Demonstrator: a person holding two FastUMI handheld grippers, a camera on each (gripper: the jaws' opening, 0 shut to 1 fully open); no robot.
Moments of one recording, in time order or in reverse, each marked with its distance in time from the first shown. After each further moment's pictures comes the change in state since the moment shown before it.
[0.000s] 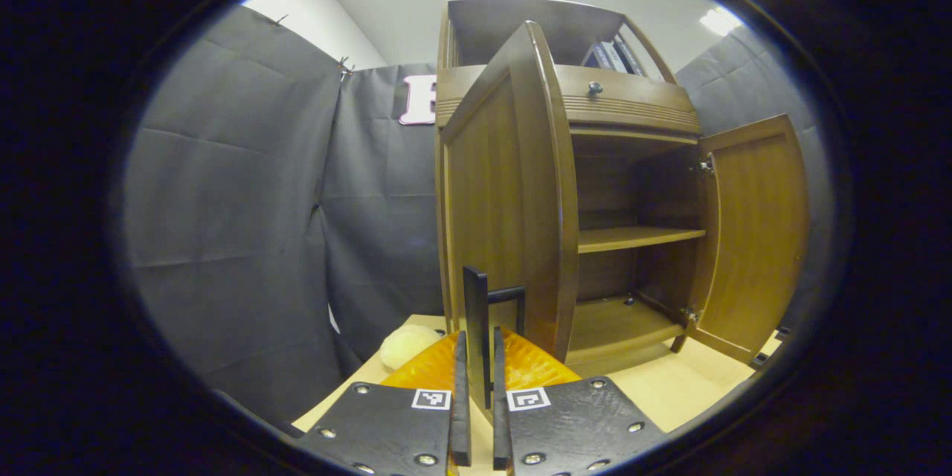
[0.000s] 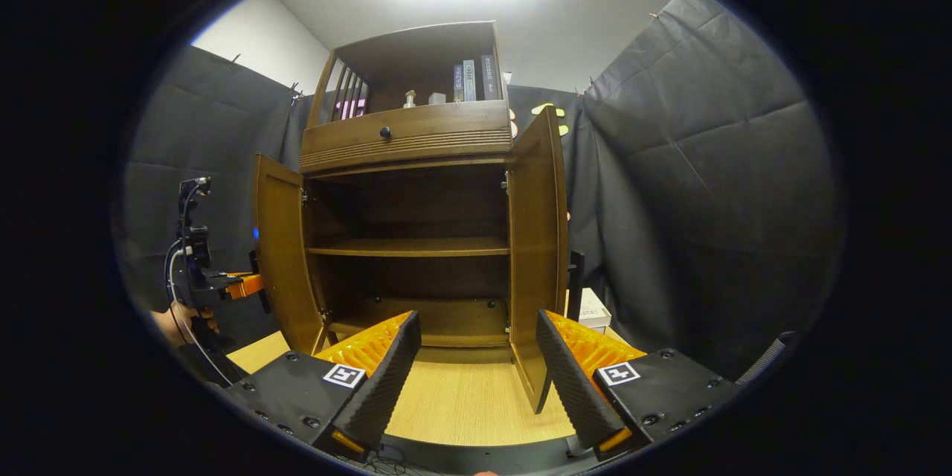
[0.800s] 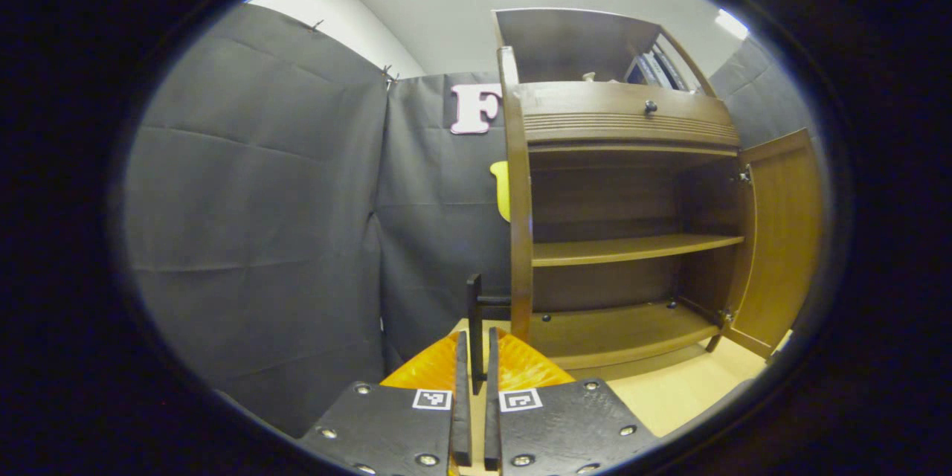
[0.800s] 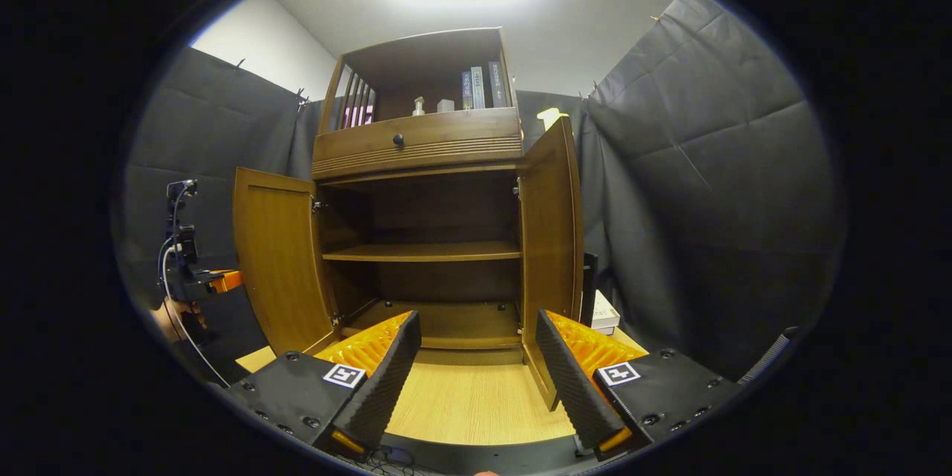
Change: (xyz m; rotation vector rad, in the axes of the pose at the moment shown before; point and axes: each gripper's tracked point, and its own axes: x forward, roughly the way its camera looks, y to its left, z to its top) left arm -0.056 0.098 0.013 0.001 -0.024 0.171; right arm -0.013 0.015 0.009 0.009 -0.030 0.015
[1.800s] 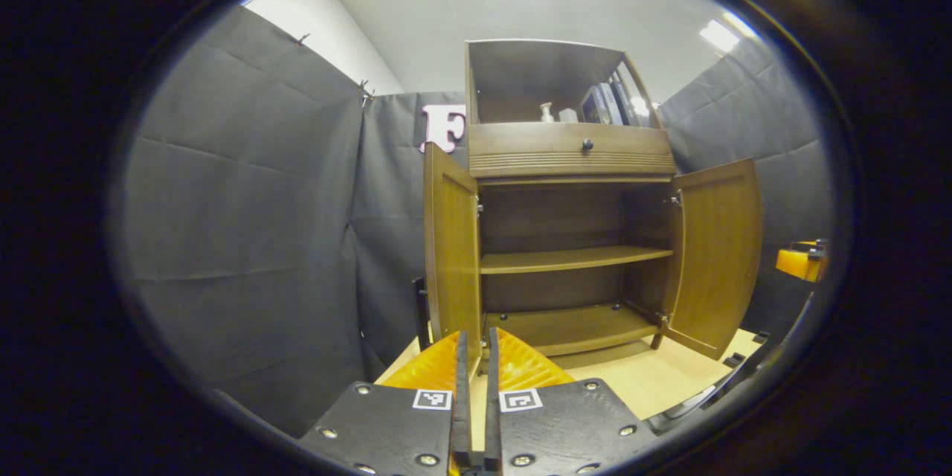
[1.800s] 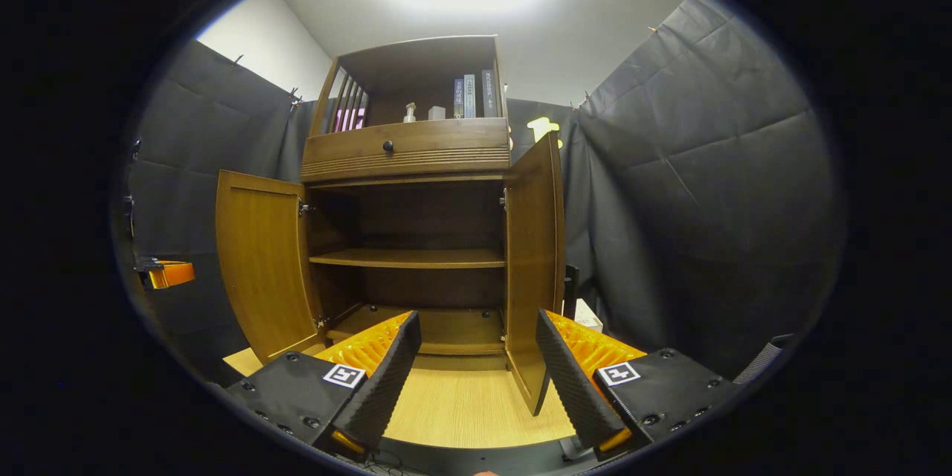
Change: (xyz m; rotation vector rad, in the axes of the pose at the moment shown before) left arm -0.131 -0.040 0.042 0.002 -0.039 -0.152; right arm -0.009 -0.013 0.006 -0.030 -0.018 -0.052
